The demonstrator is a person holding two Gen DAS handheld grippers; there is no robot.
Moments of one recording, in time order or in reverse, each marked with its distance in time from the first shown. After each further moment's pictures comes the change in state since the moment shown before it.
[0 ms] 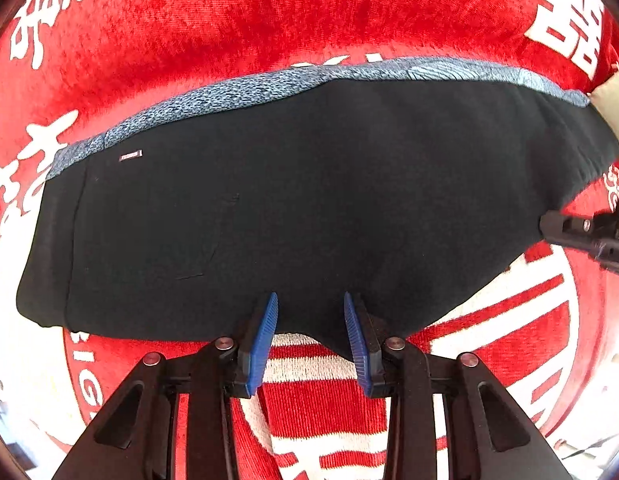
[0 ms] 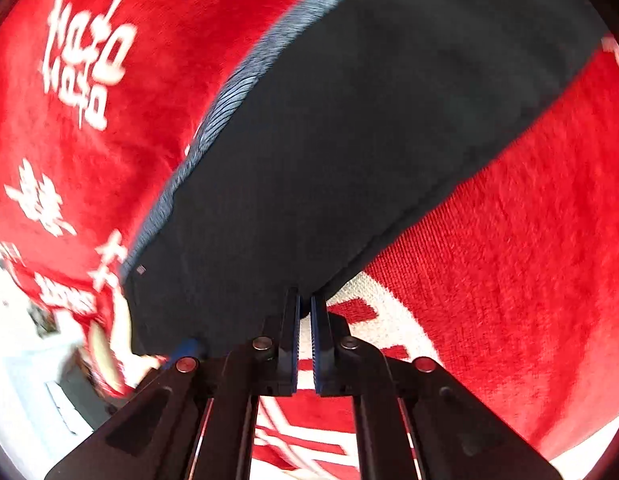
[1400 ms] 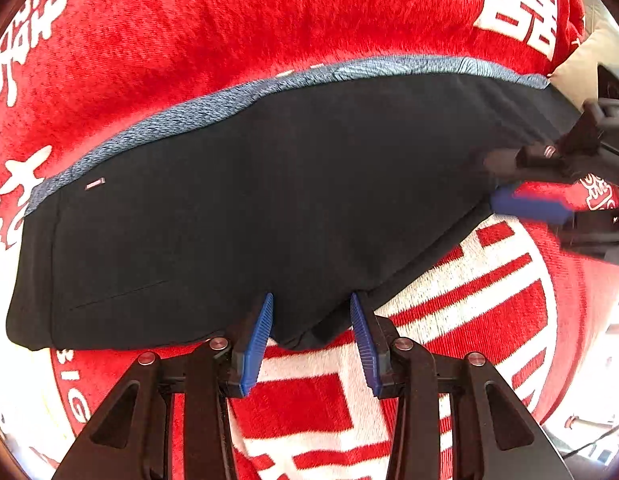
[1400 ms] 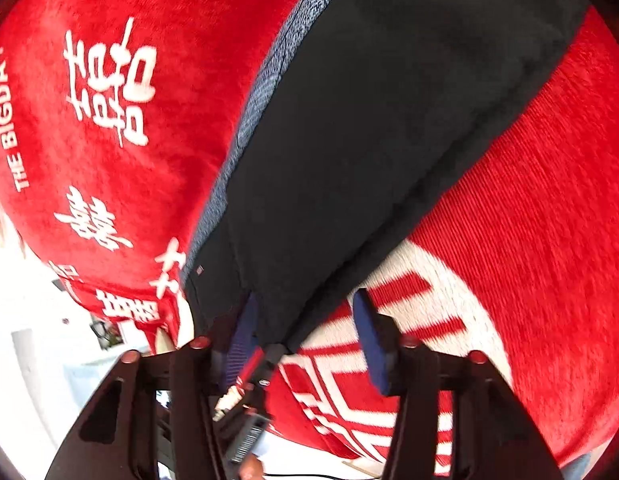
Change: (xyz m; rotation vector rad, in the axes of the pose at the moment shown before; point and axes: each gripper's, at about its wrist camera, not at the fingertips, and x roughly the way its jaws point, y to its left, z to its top) left arm 0.007 -0.017 0.003 0.128 -0.066 -0.054; right arm 0.004 -0.009 0.001 0.163 0.026 0.275
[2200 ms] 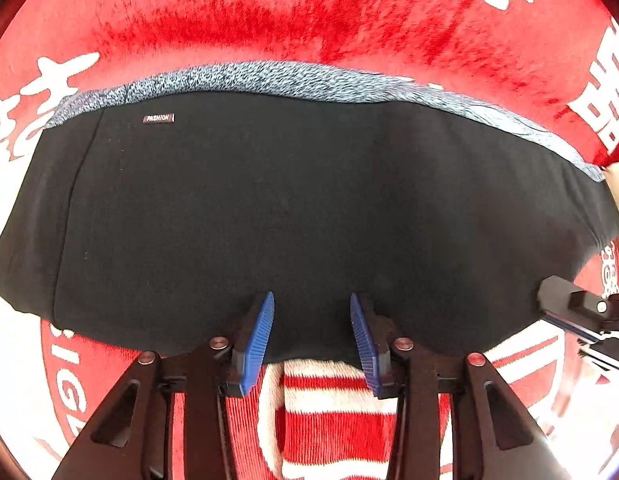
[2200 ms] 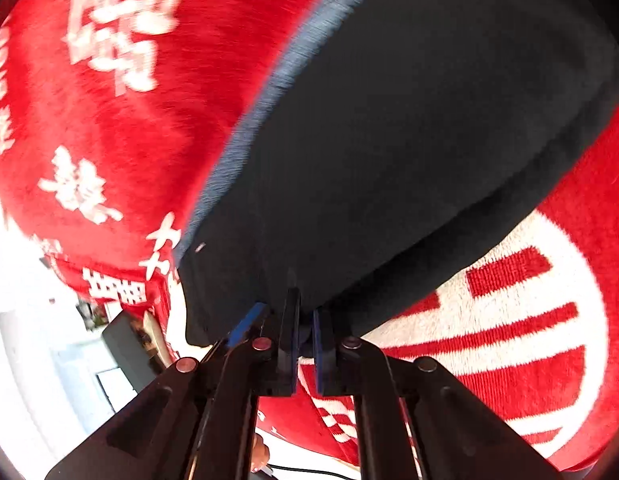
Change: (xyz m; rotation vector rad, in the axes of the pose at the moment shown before) left arm 0.019 0.073 0.003 -0.311 0.055 -0.027; right arm 0.036 0.050 -0.029 -0.113 0.045 -0.054
